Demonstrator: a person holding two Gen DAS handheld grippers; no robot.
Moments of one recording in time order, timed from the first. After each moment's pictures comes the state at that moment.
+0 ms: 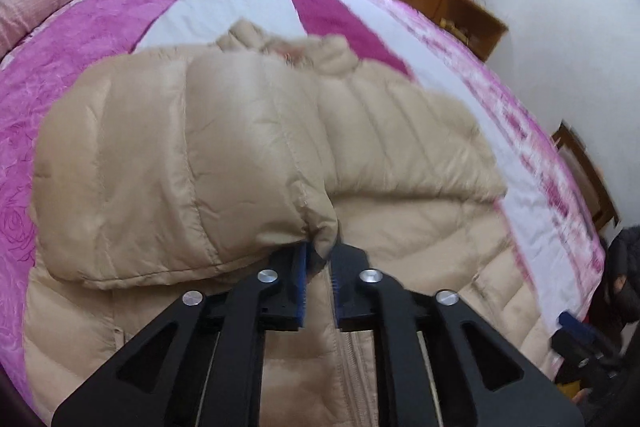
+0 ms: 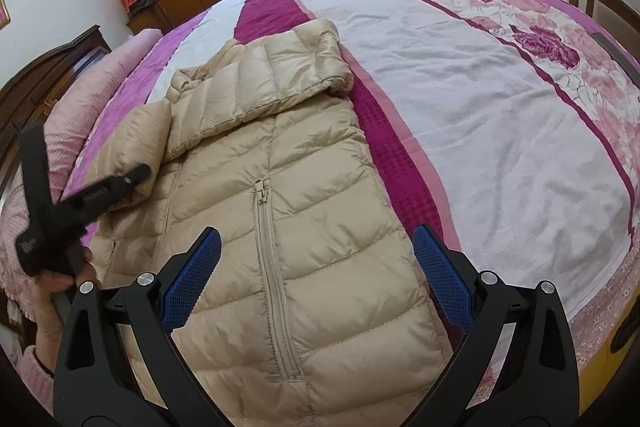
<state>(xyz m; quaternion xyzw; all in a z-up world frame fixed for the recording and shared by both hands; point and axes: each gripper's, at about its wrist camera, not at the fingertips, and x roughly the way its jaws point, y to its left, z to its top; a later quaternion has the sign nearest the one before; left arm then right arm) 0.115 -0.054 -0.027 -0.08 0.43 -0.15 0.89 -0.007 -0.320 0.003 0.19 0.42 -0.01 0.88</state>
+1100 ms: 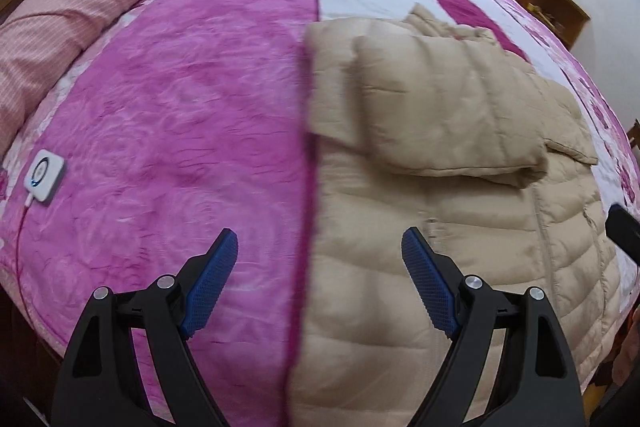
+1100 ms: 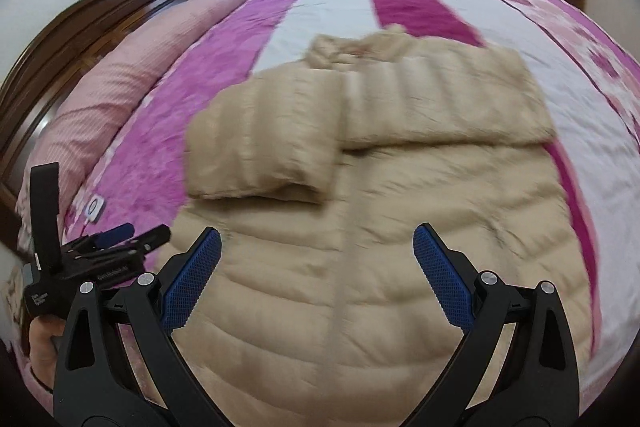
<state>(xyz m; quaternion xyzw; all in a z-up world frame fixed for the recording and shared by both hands) 0.056 0.116 -0.006 -0.04 0.49 0.01 0.87 0.050 -0.145 0.045 0.10 0.43 0.14 0.89</state>
